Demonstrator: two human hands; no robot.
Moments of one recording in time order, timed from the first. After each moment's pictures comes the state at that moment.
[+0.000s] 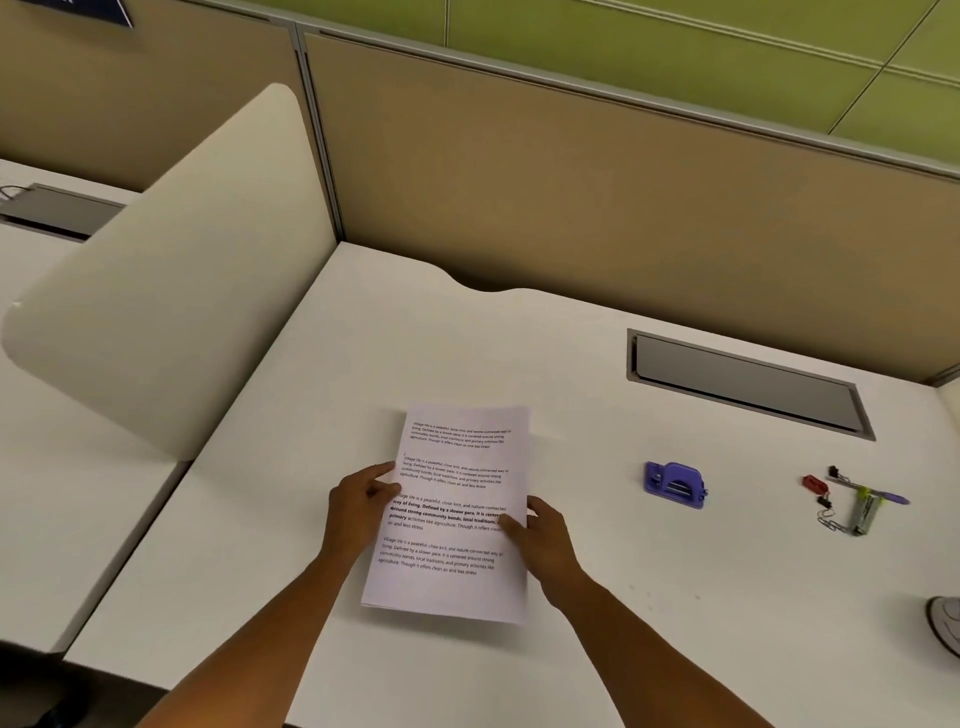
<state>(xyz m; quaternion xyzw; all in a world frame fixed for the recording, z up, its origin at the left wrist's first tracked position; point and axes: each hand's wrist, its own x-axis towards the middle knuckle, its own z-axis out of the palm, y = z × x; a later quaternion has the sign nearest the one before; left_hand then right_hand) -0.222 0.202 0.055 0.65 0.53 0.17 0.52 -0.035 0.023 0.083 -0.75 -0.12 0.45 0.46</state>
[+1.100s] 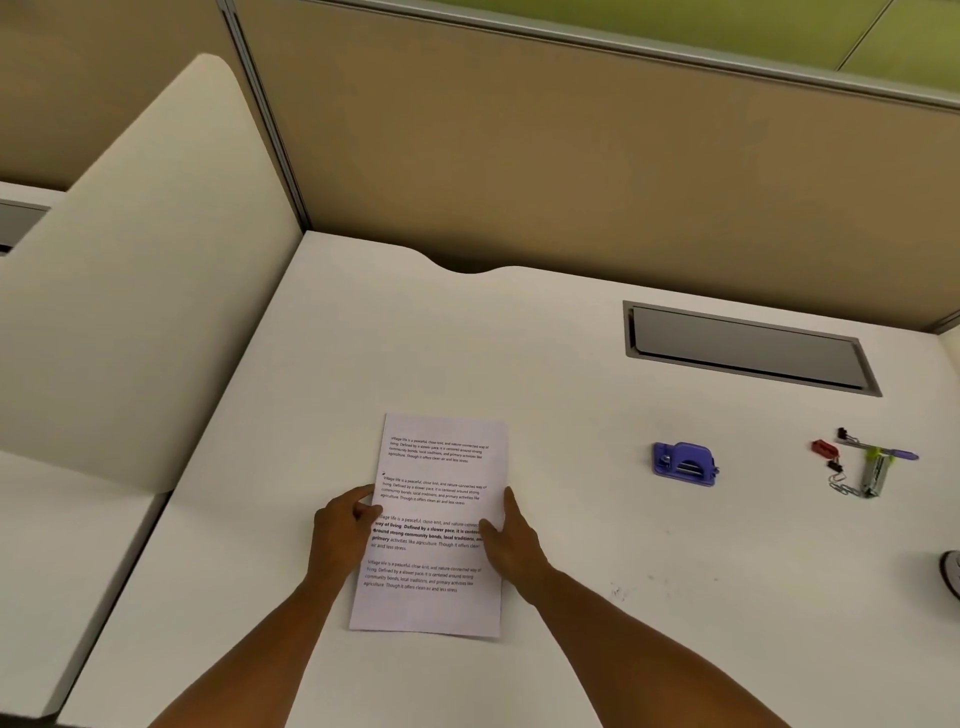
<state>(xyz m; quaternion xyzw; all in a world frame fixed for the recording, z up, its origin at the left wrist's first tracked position) -0.234 0.226 0.019 0.70 0.54 0.07 0.45 -0.060 0.065 0.056 -0.82 -0.14 0.48 0.27</state>
